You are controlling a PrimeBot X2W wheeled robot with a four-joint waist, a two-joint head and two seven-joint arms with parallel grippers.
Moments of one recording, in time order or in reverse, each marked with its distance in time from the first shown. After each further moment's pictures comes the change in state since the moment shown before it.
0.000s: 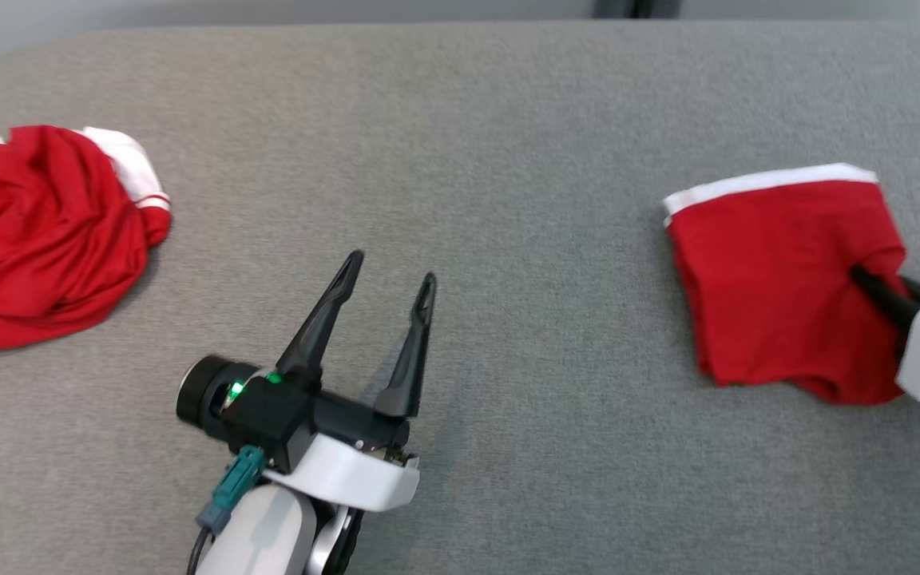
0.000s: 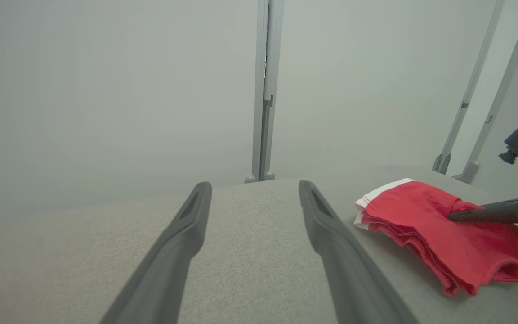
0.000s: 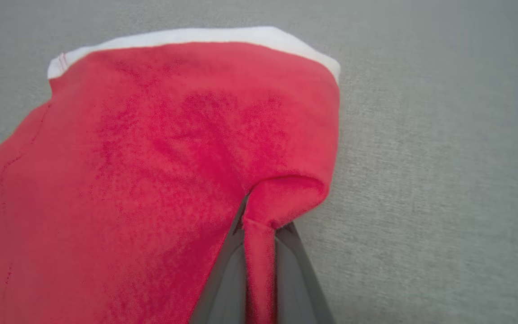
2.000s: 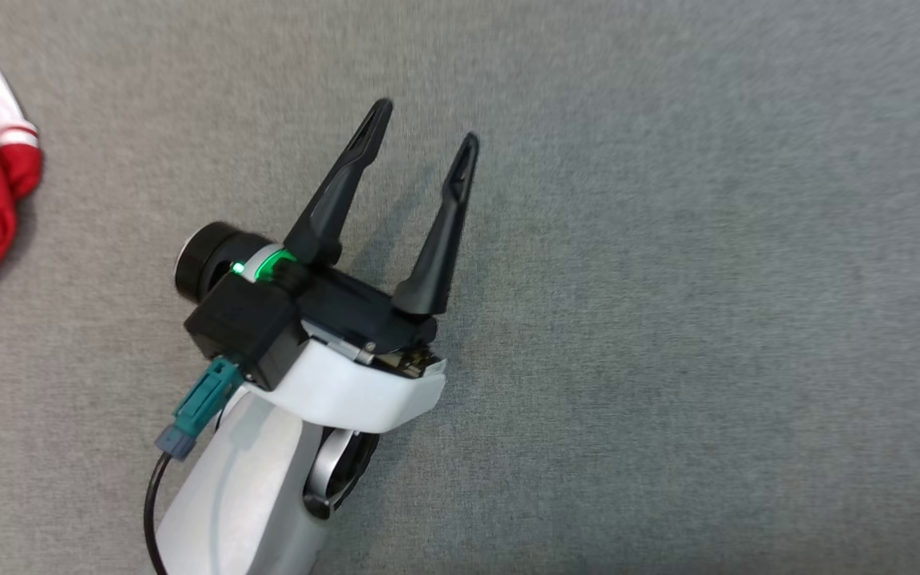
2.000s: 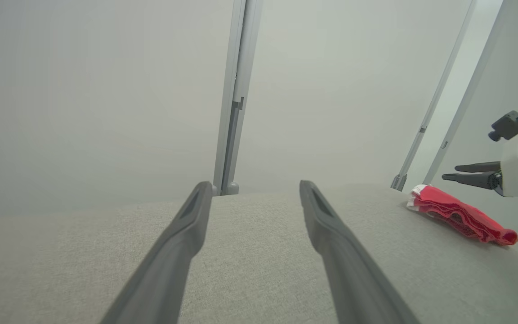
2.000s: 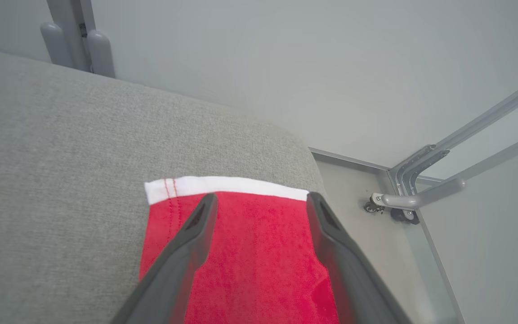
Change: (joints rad) left arm -0.251 0.001 -0.059 -0.072 -0.105 -0.017 0.000; right arm -0.454 -0.262 -0.008 0.333 -0.235 0.000 -0.177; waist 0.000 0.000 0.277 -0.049
